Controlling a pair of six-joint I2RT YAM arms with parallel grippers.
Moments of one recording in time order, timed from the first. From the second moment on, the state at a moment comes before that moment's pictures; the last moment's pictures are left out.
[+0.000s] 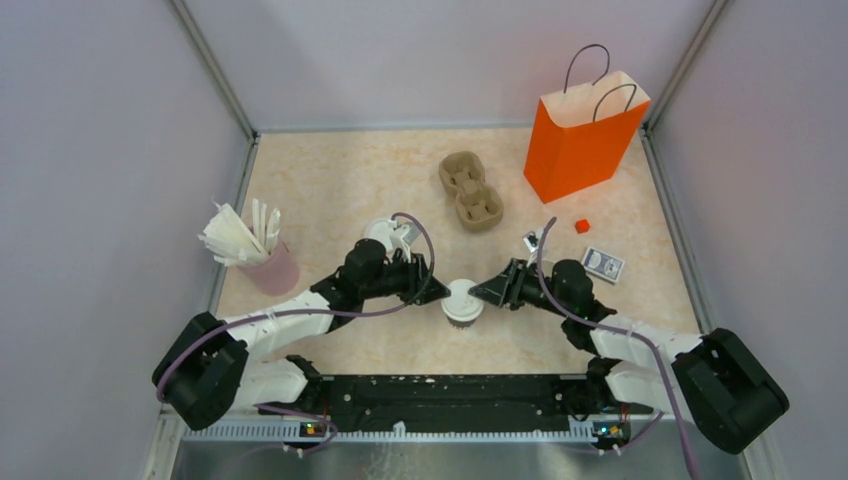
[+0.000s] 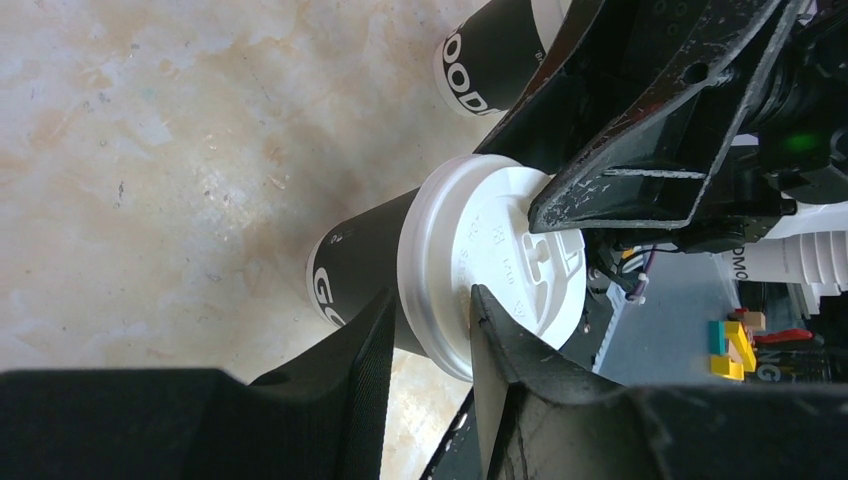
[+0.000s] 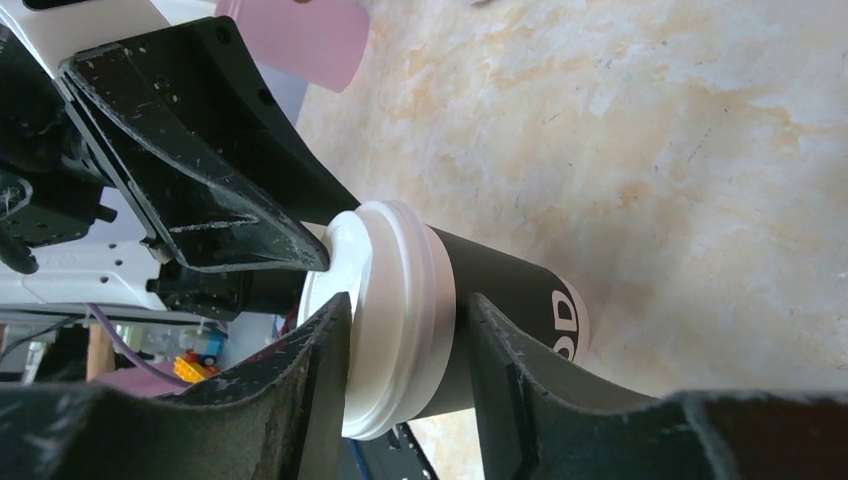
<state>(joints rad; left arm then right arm) -0.69 1.22 0.49 0.31 0.46 -0.63 0.56 1.10 0.17 0.68 -0.45 0.86</state>
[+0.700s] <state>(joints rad) -0.70 1.17 0.45 0.30 0.43 -0.71 0.56 0.96 0.49 0.04 -0.39 0.70</state>
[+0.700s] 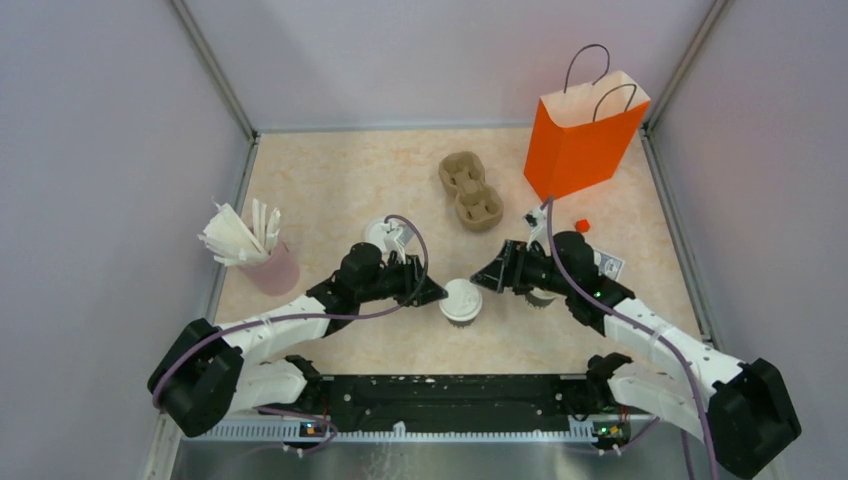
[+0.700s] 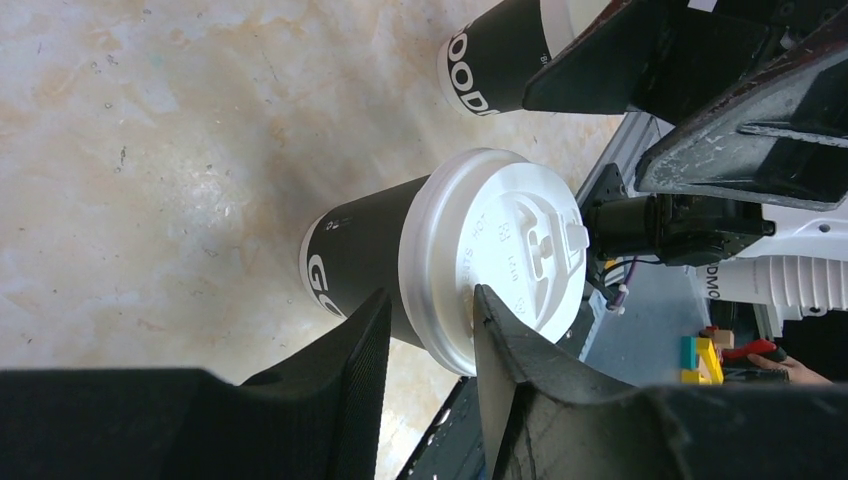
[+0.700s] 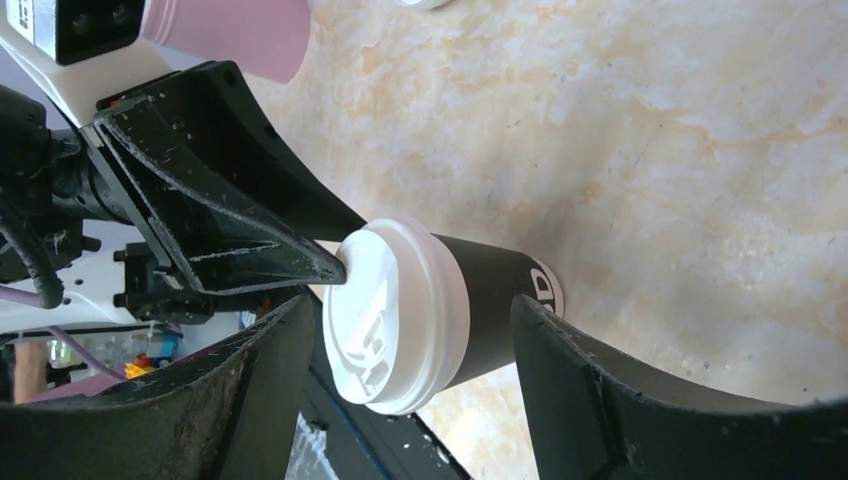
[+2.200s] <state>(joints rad) -0.70 1.19 0.56 0.13 0.49 -0.60 0.72 0.83 0.32 0.05 -0.31 0.88</state>
